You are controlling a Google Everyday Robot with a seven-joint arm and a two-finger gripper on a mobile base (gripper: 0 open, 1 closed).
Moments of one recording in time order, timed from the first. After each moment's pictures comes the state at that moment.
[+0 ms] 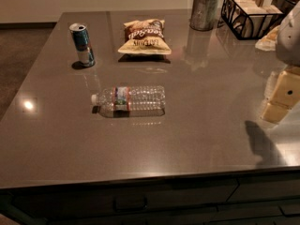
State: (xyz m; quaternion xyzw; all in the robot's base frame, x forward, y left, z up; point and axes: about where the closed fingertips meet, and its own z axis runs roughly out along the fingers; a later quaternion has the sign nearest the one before) arm 0.438 -0.216 0.977 -0.60 0.78 -0.04 0.16
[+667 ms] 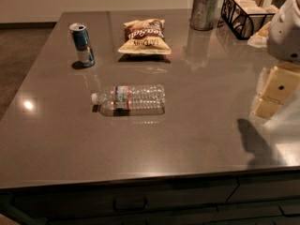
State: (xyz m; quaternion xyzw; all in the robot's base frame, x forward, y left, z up) arm 0.444 -0.203 0.981 -0.61 0.77 -0.03 0.16
